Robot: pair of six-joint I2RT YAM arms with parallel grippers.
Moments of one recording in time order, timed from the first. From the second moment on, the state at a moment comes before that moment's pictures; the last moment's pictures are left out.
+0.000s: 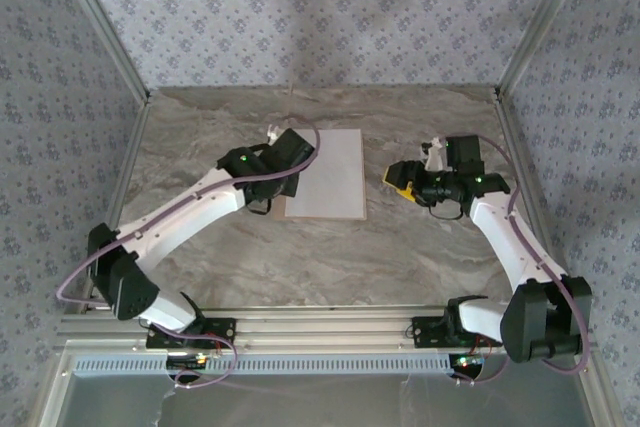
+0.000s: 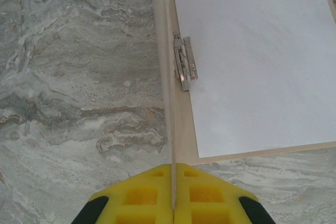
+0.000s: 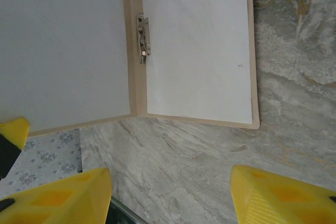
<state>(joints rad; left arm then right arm) -0.85 1.51 1.44 -1.00 -0.51 -0.49 0.12 1.20 0.91 -0.58 -0.68 0.59</state>
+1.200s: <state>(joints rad) -1.01 2.00 1.86 -1.14 -0.48 -0.60 0.00 1.17 0.83 -0.58 -0.74 0.55</state>
